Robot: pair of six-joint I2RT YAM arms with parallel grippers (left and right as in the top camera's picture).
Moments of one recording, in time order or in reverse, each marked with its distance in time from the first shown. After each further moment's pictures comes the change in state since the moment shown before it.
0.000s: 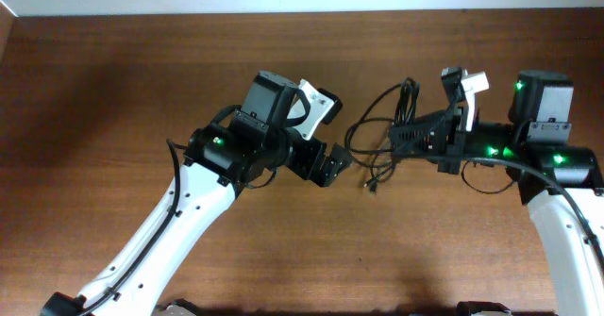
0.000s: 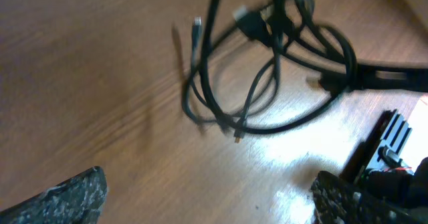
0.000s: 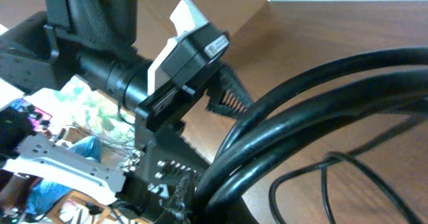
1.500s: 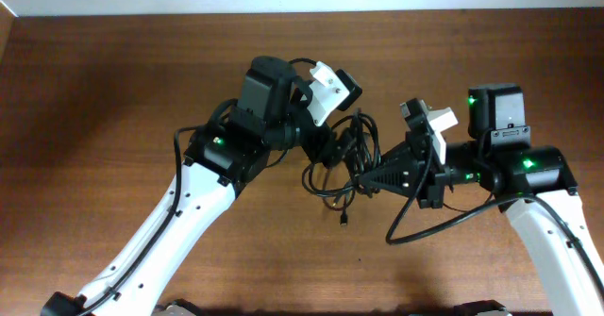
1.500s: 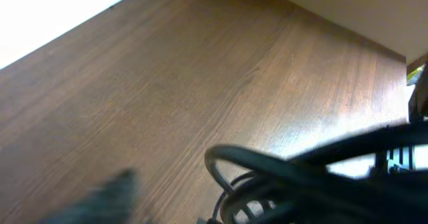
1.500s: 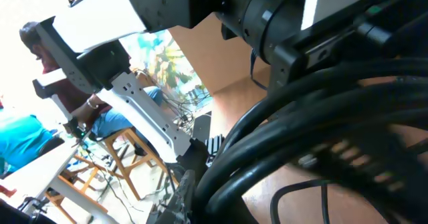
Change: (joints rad) left arm 0.000 0.000 -0.001 0.294 0.126 0.182; right arm 0.196 -0.005 0.001 -0.149 -0.212 -0.335
